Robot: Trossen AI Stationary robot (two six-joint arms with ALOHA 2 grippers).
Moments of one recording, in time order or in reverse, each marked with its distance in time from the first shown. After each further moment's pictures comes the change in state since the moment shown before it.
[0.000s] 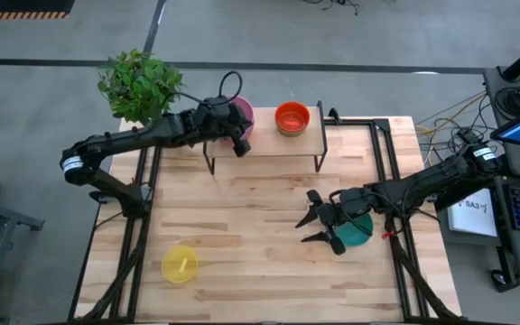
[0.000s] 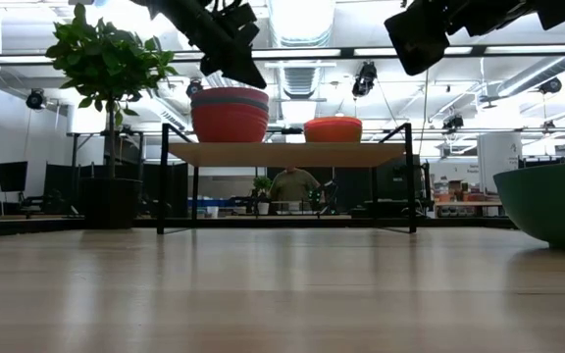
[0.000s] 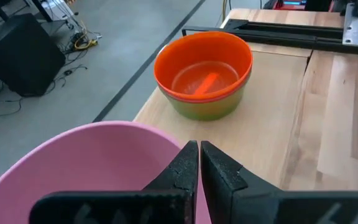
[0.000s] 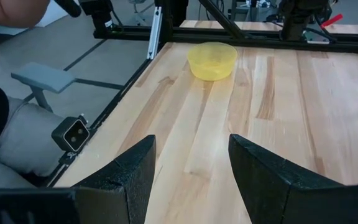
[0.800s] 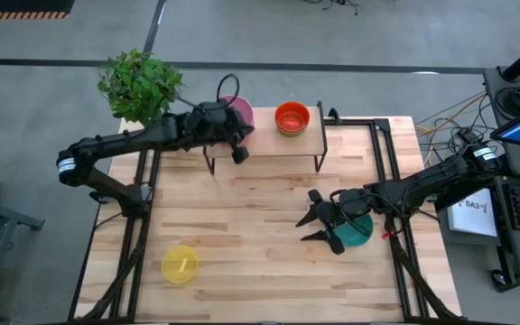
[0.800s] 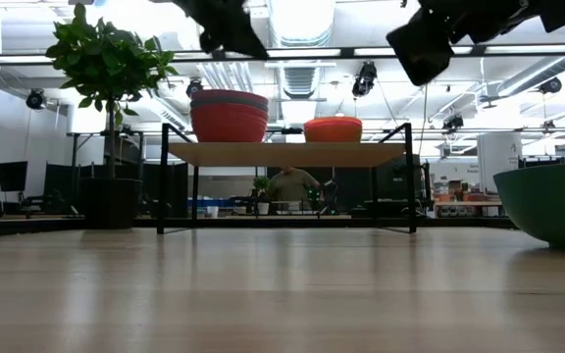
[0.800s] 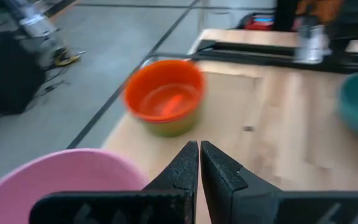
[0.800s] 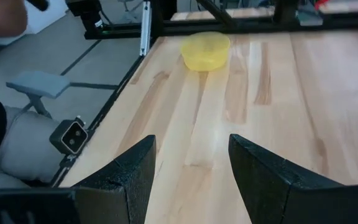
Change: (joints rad) left arm -0.098 -0.045 0.055 -0.068 -0.002 -0.030; right arm 0.000 0.000 -0.010 -0.013 0.027 0.083
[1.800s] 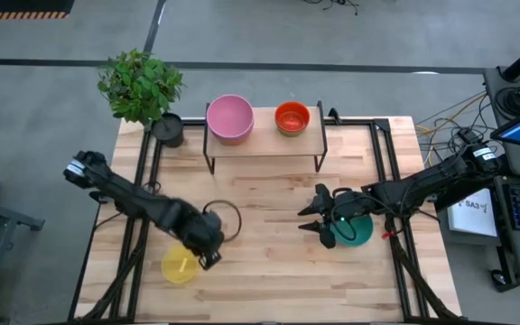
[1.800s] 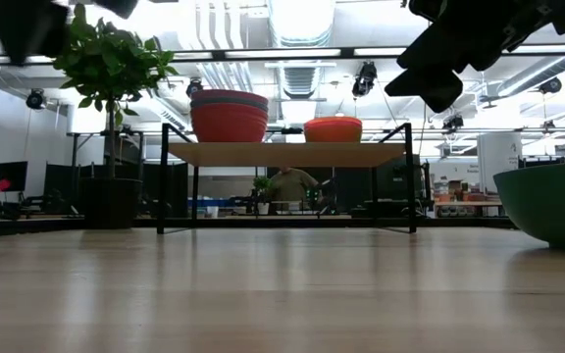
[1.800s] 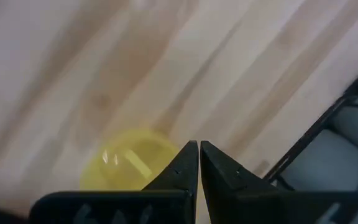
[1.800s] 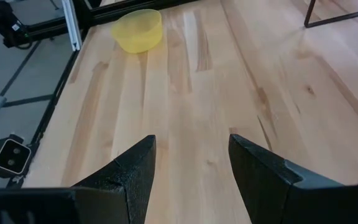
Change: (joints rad) left arm -0.753 0.120 -0.038 -0.703 0.286 -1.269; right arm 0.000 0.004 -0.007 -0.116 0.217 0.197
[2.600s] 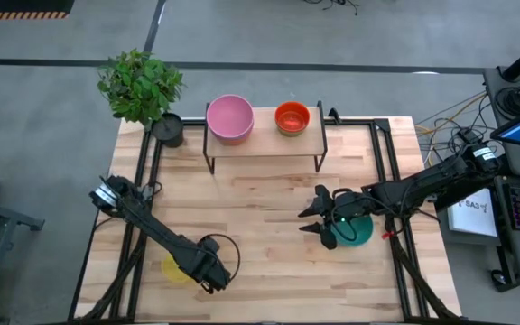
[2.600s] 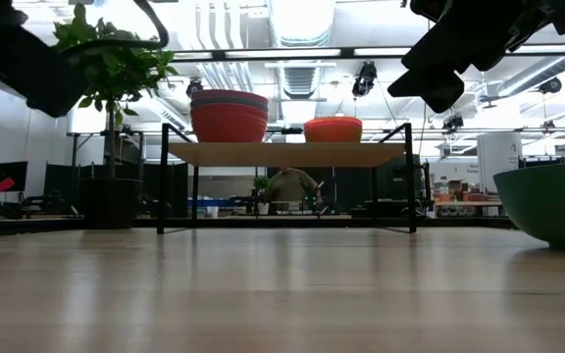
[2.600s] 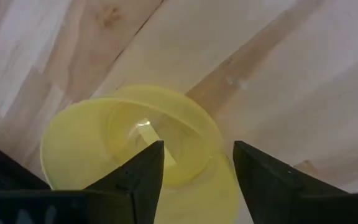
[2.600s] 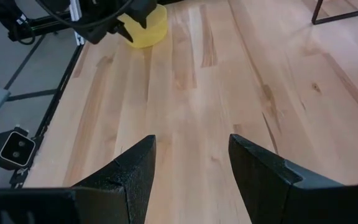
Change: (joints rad) left arm -0.158 0.357 0.000 -0.034 0.058 -0.245; right arm 0.005 0.000 0.000 -0.010 -0.019 -0.009
